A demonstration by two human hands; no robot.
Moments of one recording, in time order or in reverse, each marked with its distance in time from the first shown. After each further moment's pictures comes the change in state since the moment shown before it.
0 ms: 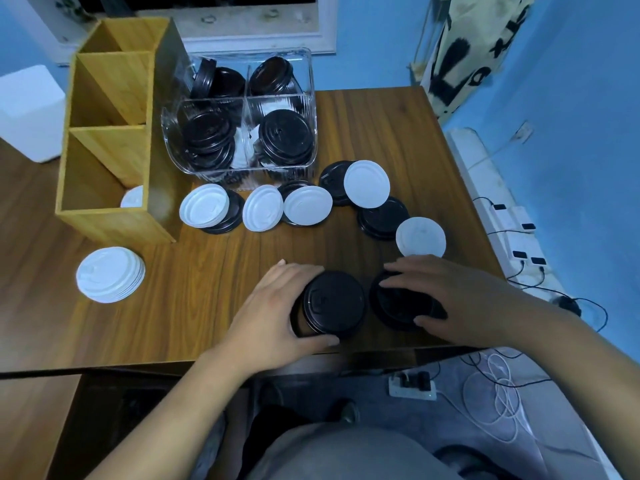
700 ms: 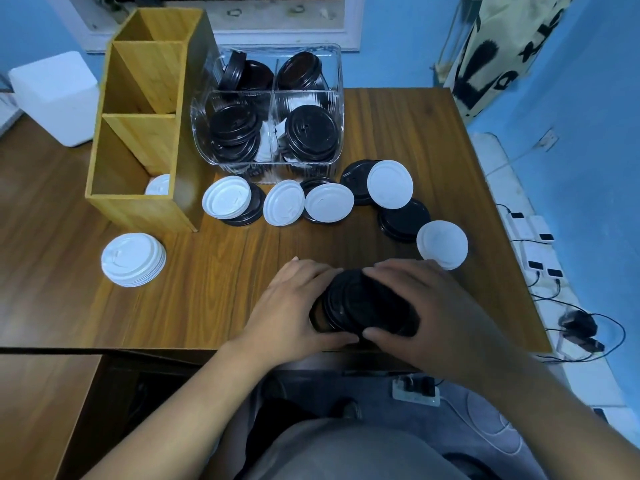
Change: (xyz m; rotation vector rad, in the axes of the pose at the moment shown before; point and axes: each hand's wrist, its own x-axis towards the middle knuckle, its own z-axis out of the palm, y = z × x) left_hand 0.000 -0.003 0.006 0.082 0.036 0.006; right_hand 0.015 -0.073 0.020 0.147 0.413 0.033
